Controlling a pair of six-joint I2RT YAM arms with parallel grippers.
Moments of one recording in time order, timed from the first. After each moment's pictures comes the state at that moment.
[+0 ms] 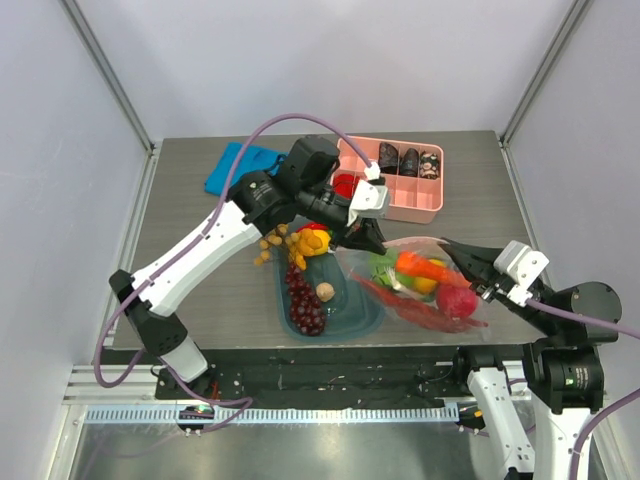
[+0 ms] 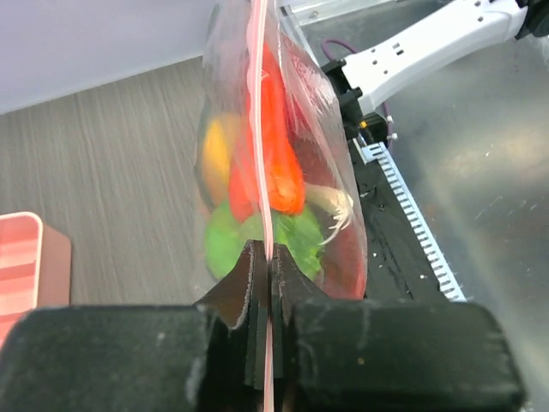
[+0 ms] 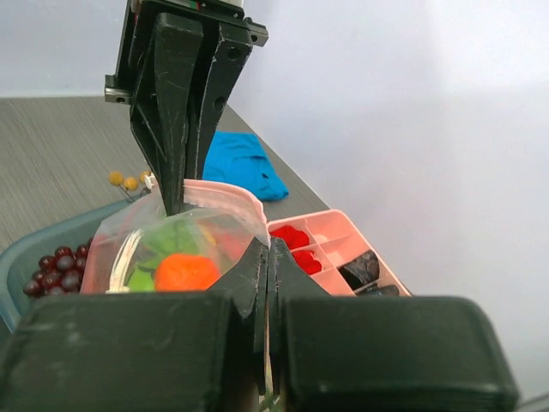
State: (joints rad) left arm -0.88 1.65 1.88 -0.82 0.94 0.55; right arm 0.00 0.40 1.04 -0.43 -0.85 -0.28
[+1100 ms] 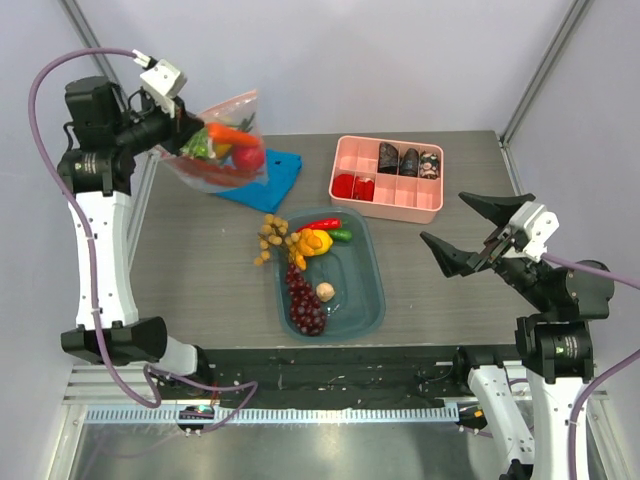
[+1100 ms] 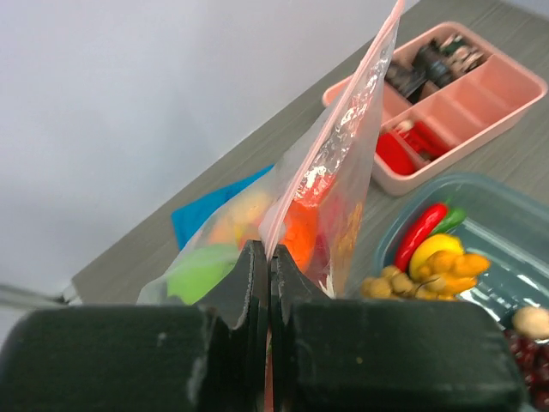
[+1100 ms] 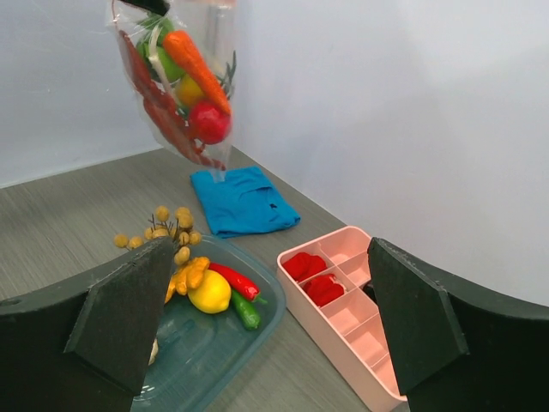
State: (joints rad) left arm 0.07 1.46 1.98 -0.79 0.72 0.39; right arm 0.00 0.50 1.00 -0.17 -0.77 0.00
